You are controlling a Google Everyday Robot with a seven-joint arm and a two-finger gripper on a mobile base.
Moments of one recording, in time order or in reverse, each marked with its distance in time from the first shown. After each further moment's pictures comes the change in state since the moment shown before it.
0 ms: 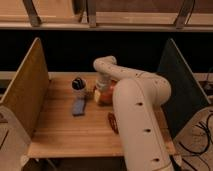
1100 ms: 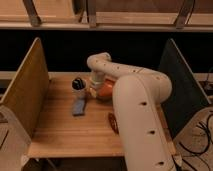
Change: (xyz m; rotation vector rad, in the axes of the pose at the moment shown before) arm -0.016 0.040 -0.032 0.018 -0.029 -0.098
